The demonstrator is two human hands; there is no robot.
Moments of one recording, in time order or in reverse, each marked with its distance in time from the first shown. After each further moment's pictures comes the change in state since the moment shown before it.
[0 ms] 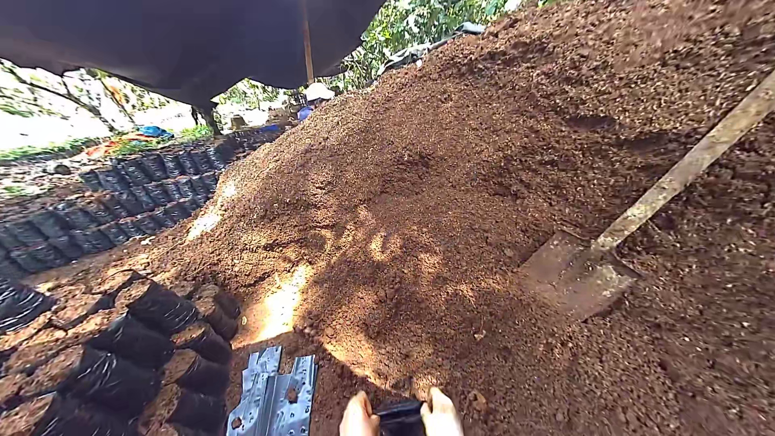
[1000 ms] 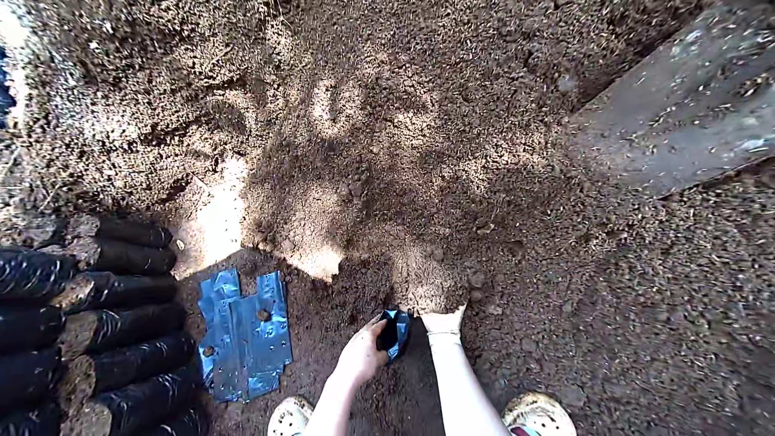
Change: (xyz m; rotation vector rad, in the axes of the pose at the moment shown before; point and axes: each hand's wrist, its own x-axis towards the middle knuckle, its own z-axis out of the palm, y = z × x) left_hand 0.062 0.017 0.039 0.317 -0.649 0.036; right_hand 0.122 0.096 0.055 2.053 0.397 0.418
